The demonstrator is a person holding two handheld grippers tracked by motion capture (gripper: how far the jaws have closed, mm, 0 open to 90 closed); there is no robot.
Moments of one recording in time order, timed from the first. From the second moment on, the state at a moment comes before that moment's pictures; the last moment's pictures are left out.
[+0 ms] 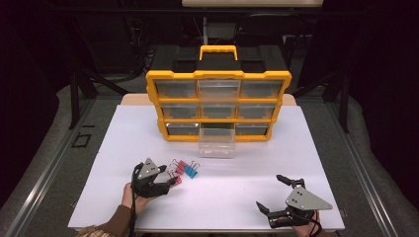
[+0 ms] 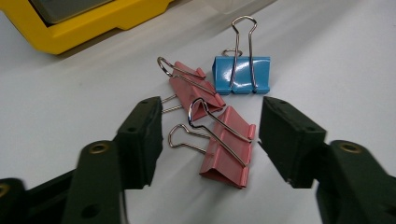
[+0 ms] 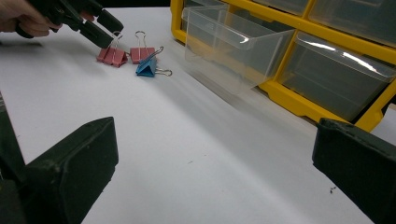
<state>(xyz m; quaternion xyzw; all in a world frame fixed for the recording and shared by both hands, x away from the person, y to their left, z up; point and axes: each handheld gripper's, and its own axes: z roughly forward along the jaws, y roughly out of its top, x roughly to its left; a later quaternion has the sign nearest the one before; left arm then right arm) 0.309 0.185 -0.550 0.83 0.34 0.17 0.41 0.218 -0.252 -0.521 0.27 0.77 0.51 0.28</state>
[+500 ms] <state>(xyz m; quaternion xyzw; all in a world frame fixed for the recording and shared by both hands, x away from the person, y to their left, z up) 0.313 0.186 -0.552 0.83 0.34 0.15 0.42 0.217 -0.251 -0.521 0.27 0.77 0.50 0.28</state>
